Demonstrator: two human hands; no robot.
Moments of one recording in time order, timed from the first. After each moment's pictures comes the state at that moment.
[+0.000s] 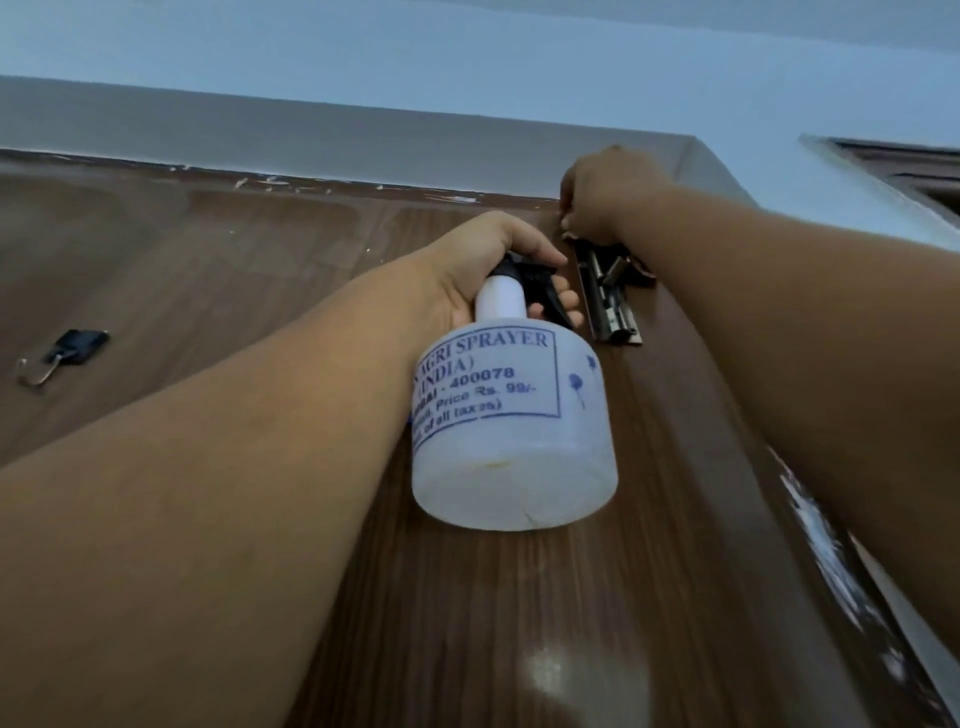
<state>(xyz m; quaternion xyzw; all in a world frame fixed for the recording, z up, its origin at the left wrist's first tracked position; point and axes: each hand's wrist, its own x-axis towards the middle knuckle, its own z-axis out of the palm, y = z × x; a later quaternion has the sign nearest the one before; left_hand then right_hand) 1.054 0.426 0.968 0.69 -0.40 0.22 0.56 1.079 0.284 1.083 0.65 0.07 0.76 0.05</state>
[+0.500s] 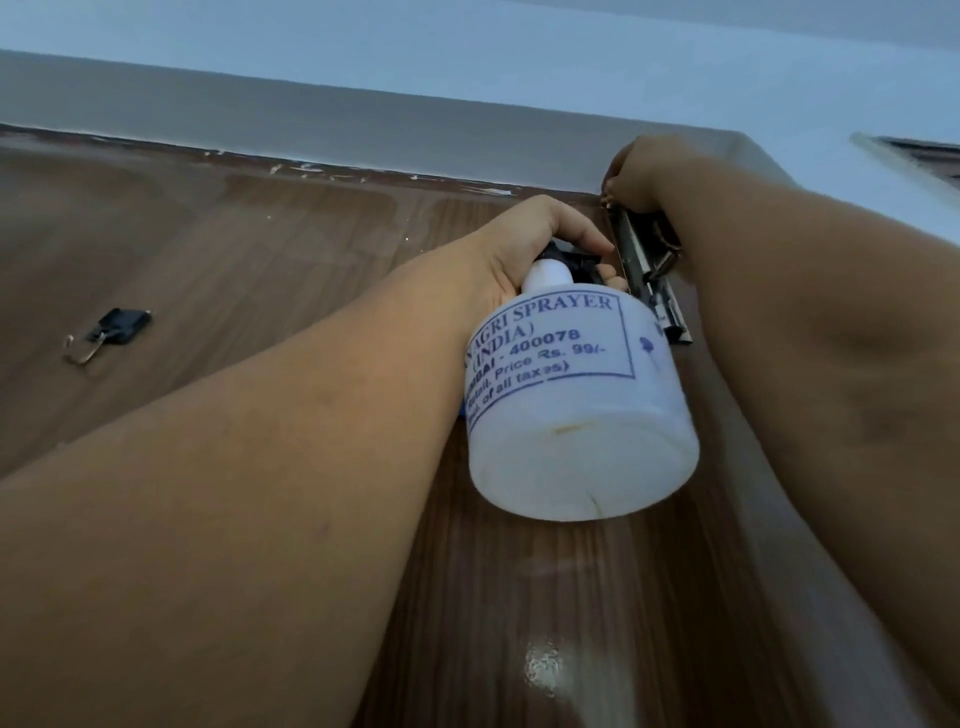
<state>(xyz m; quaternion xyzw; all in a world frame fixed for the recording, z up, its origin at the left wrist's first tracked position) 1.054 0.432 0.972 0.66 -0.43 0.17 0.59 1.080 0.284 1.120 0.68 0.07 0.73 -0.02</state>
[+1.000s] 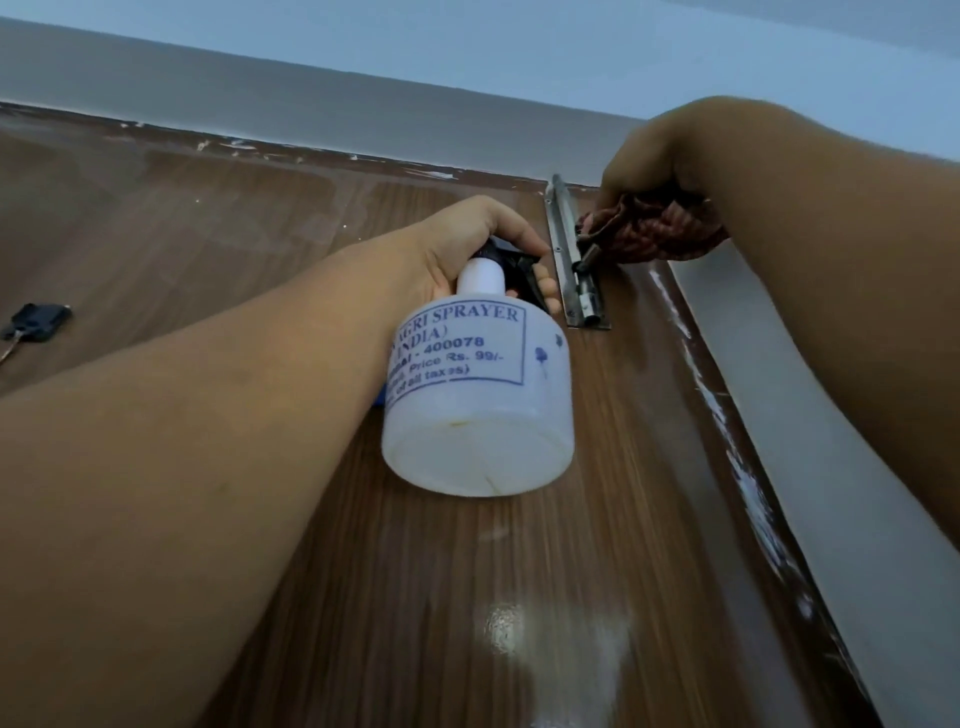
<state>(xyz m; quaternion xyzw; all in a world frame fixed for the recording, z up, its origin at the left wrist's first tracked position) 1.040 0.419 0.955 0.68 -0.40 0.19 0.58 1.035 0.241 1.055 0.87 0.08 0.45 -0.19</state>
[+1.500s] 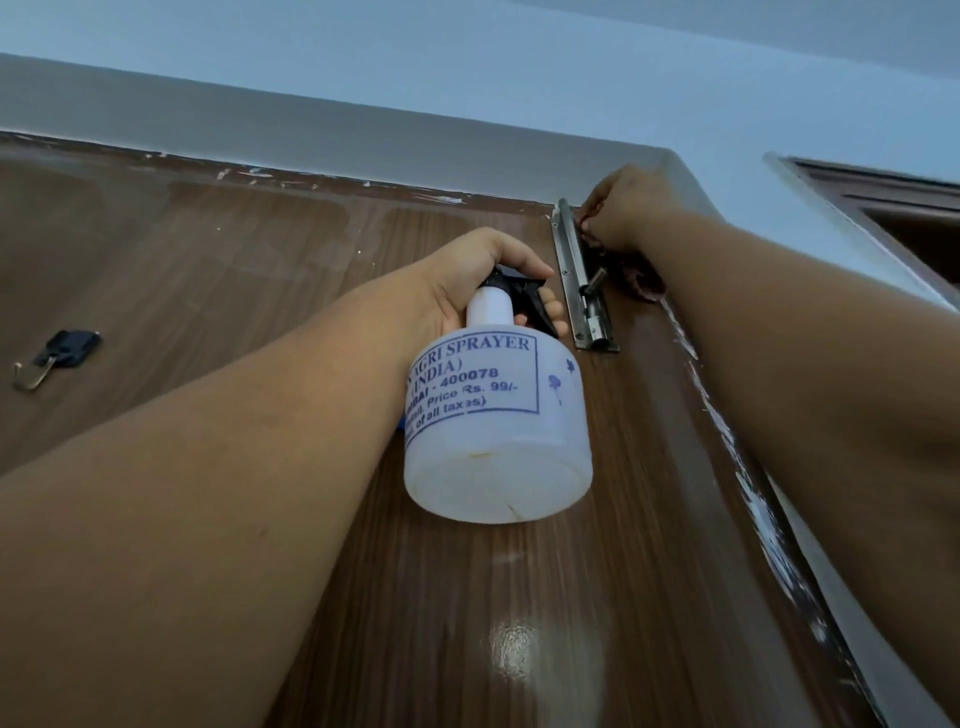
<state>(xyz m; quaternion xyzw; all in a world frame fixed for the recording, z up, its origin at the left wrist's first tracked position) 1.046 0.429 0.963 0.70 -0.40 0.17 0.56 1.078 0.254 1.072 0.68 0.12 0.71 -0.17</state>
